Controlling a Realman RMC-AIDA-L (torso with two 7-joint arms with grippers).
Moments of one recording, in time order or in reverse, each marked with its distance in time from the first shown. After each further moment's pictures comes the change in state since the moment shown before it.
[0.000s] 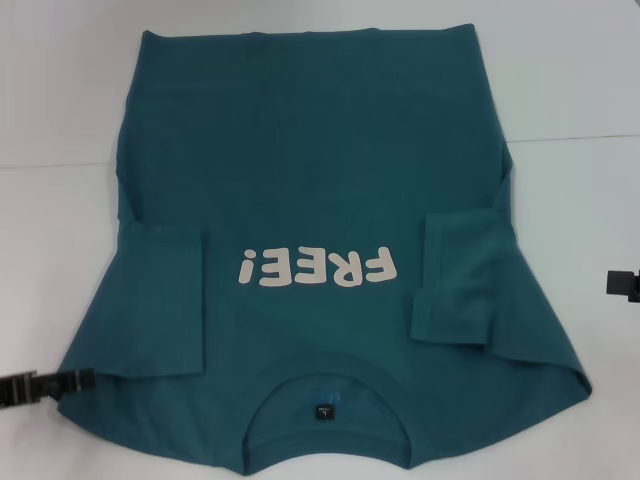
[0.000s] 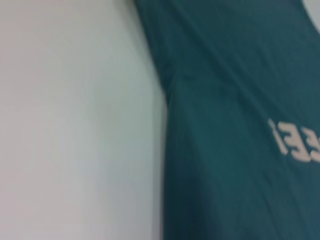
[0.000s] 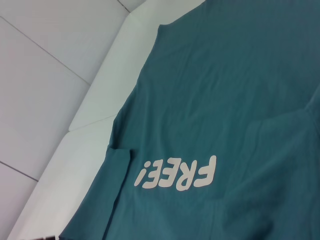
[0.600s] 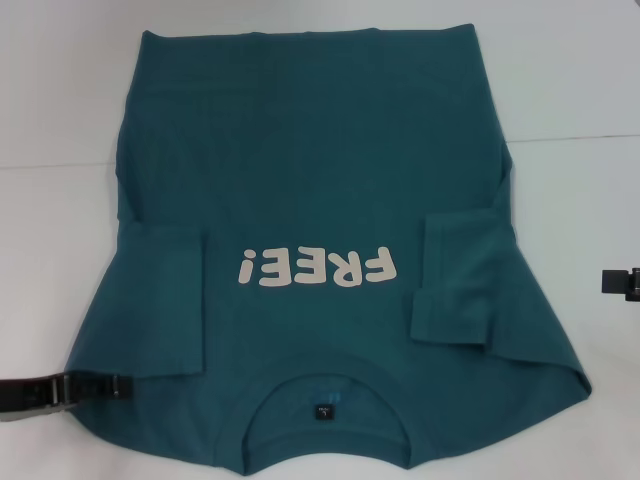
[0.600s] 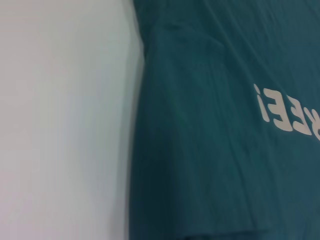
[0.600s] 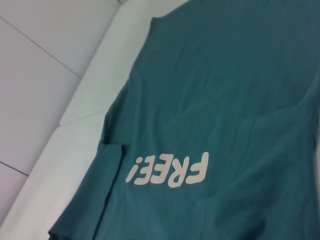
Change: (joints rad) left arm -0.087 0.005 -0.003 0.073 0.062 0.059 -0.088; right arm 0.030 -0.003 0.008 0.004 -0.050 0.009 0.013
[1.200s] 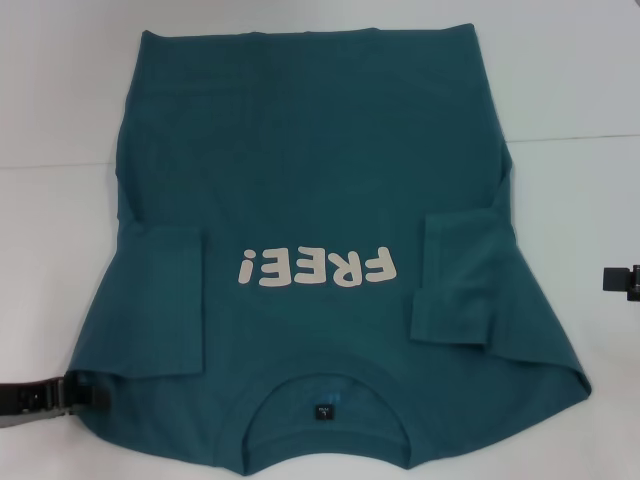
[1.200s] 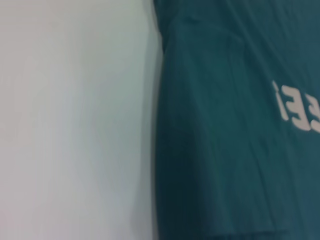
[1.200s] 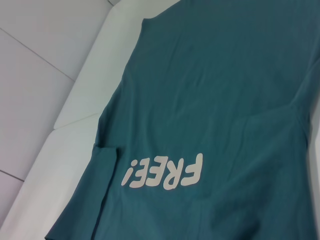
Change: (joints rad) left arm -0.029 0.034 -0.002 0.081 0.024 -0.032 -0.012; right arm 0.004 0.000 0.007 0.001 -0.012 0.008 0.027
